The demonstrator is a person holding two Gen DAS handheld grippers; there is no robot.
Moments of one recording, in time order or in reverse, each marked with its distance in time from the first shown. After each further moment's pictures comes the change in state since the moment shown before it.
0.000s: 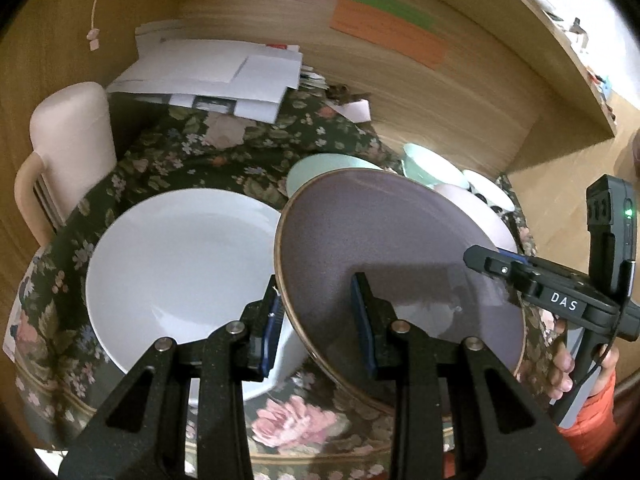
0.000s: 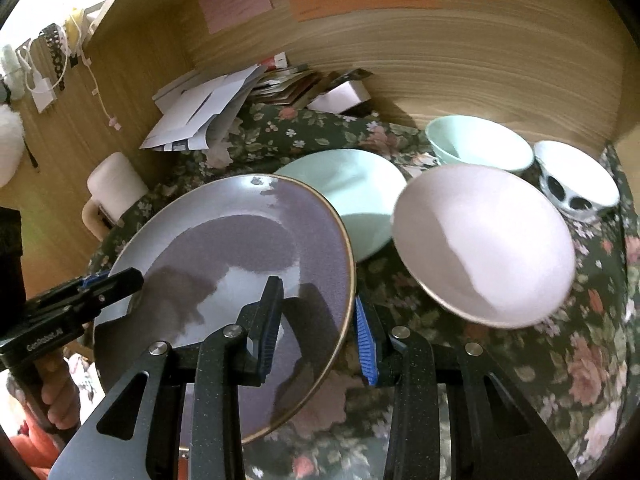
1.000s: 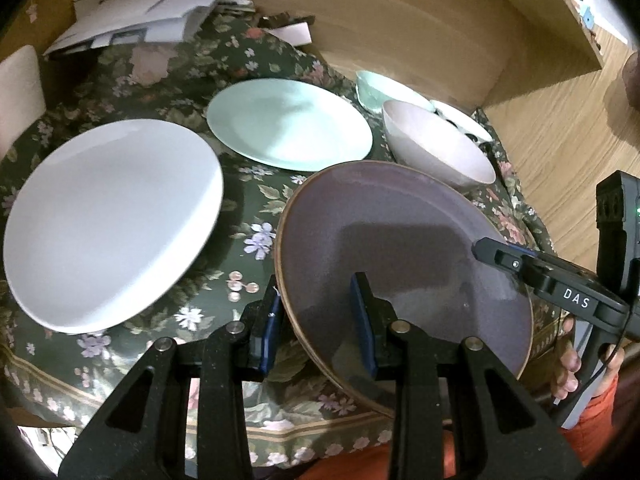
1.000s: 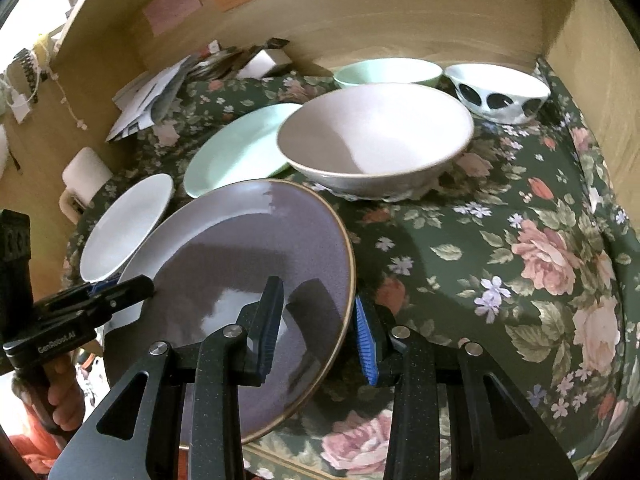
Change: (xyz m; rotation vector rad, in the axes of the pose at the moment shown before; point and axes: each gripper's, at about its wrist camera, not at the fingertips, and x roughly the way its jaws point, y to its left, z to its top) left arm 0.041 -0.057 -0.047 0.063 0.158 -0.056; right arm -0.021 -0.061 -0.063 0.141 0.046 -0.069
